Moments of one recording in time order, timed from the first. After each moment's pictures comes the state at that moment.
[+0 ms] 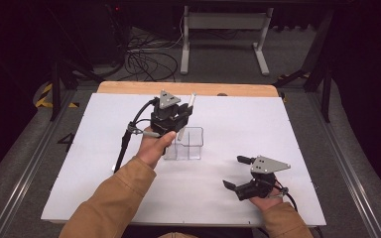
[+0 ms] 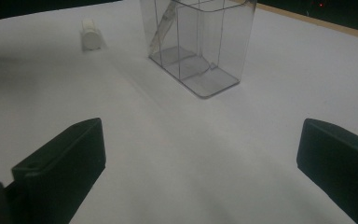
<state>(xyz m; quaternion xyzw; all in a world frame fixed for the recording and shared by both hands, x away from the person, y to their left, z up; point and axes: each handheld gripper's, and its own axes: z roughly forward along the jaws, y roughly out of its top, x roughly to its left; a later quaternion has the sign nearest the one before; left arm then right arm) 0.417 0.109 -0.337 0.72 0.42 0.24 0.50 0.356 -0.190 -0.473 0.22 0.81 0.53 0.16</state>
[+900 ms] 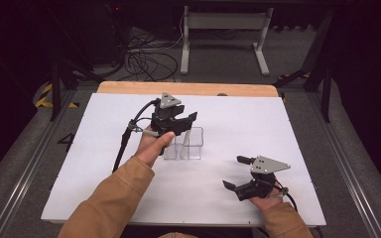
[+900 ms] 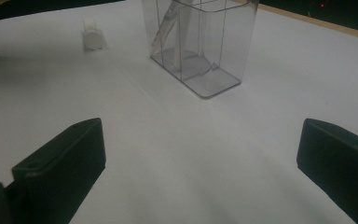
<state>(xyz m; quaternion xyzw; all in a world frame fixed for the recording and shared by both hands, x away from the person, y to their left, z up) 0.423 0.116 -0.348 0.75 0.40 0.21 0.49 0.356 -0.190 -0.473 0.22 0.81 0.53 0.16</state>
